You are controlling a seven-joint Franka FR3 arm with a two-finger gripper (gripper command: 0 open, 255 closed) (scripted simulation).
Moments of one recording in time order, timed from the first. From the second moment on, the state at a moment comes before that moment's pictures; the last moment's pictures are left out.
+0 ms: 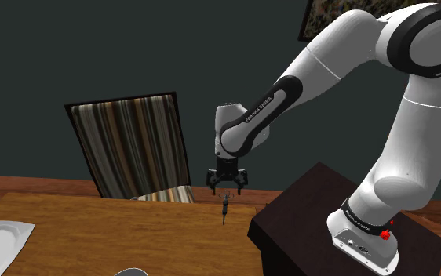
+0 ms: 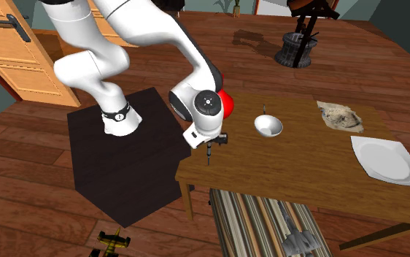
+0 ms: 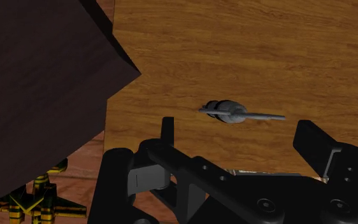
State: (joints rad) arm 0.12 0.23 0.43 -2.40 0.36 2.43 0.92
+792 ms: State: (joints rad) arm 0.13 0.30 0.42 -2.39 0.34 2.49 0.92
